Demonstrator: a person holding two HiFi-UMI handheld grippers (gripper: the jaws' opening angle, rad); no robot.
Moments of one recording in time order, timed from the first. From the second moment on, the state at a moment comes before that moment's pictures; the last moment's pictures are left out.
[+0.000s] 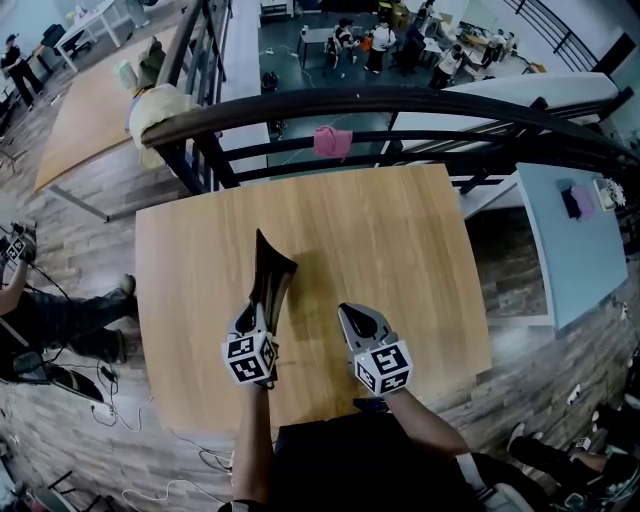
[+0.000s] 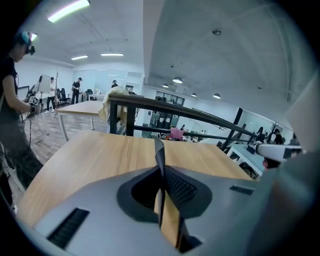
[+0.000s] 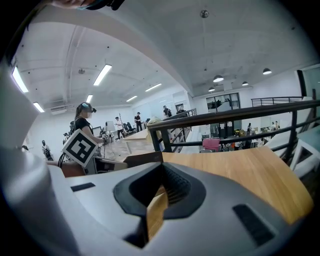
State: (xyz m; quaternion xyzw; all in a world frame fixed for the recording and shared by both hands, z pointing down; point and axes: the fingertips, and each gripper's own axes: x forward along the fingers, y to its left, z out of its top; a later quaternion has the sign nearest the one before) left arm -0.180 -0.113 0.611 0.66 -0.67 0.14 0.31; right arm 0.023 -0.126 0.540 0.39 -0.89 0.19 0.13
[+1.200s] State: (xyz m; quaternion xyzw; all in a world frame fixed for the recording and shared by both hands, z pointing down) left arm -0.149 0.026 0.504 0.68 -0.68 0.05 0.27; right arm 0.030 -0.037 0.484 0.38 -0.91 0.16 0.09
